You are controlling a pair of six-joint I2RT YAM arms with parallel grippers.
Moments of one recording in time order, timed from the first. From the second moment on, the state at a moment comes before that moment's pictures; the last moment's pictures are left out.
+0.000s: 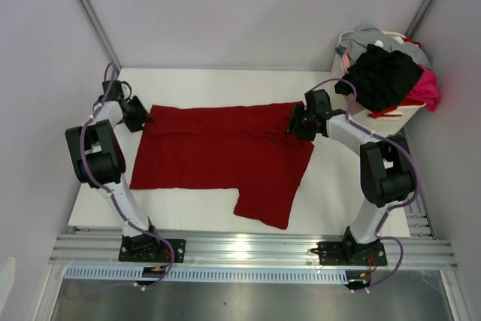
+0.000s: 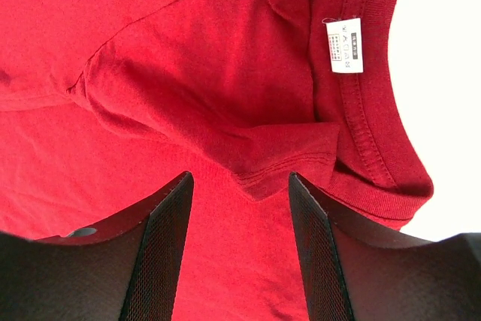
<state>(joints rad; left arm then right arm) 0.29 1.95 1.39 -0.45 0.21 -0.38 0.30 1.78 1.19 -0.33 -0.12 0.57</state>
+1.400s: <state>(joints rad) 0.27 2.06 1.59 -0.73 0.11 -0.25 0.33 1.71 1.17 -0.37 -0.07 0.57</state>
